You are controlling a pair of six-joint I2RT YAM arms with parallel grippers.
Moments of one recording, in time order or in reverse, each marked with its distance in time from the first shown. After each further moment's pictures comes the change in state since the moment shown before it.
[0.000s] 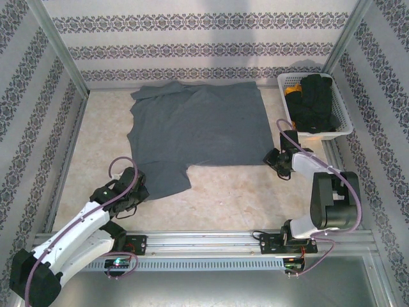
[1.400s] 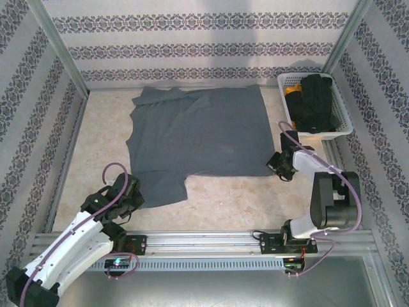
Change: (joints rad) left arm -0.013 -0.151 0.010 -0.185 0.036 -0.018; right arm -0.010 -0.026 0.019 -0.176 0.038 0.005
